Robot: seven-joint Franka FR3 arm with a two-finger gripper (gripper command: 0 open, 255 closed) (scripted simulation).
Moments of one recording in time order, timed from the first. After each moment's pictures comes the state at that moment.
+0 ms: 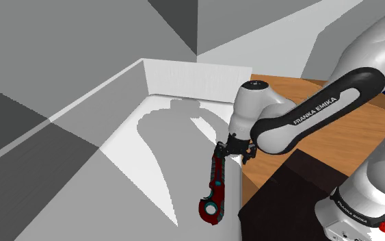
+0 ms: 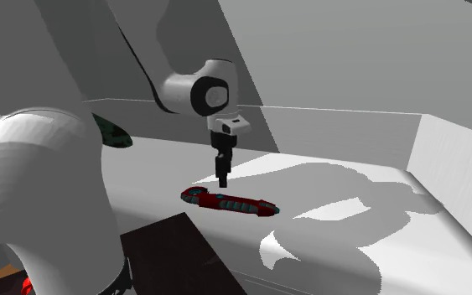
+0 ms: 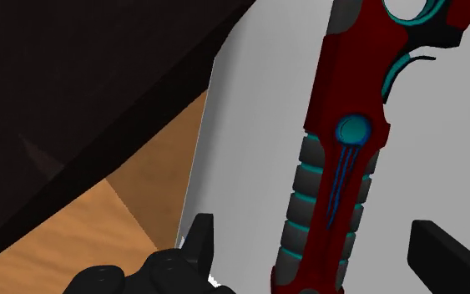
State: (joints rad) arm -0.10 -0.19 0.59 -2.73 0.20 2.61 1.02
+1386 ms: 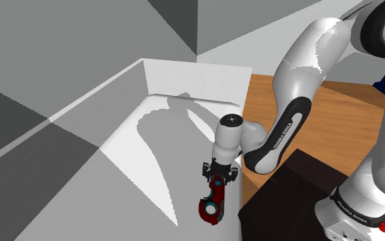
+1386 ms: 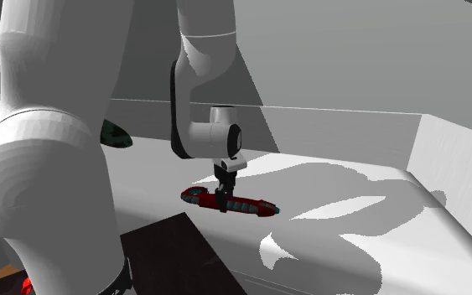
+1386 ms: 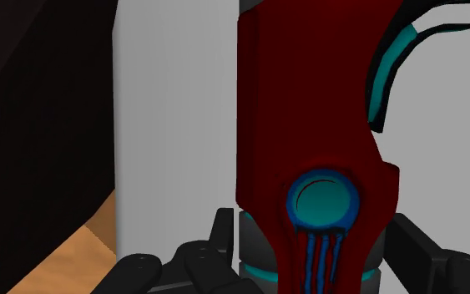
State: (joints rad) arm 0.03 0.35 0.38 -2.56 -0.50 2.89 1.74
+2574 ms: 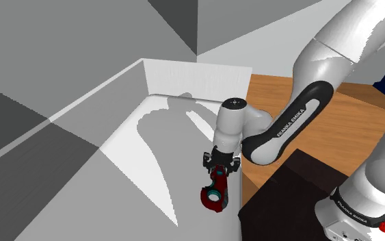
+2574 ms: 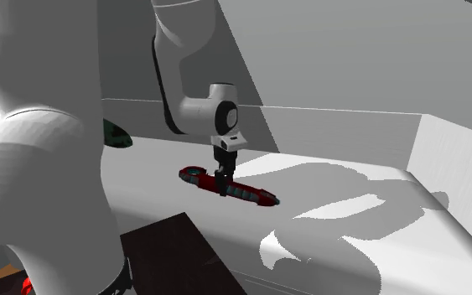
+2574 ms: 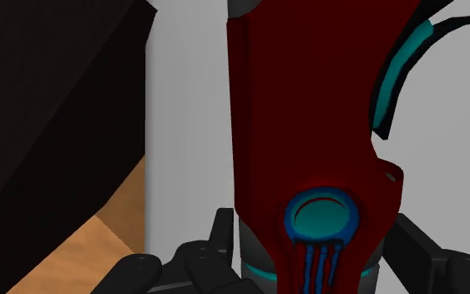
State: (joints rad) arm -0.14 0.15 0.61 -2.60 -0.21 2.75 1.52
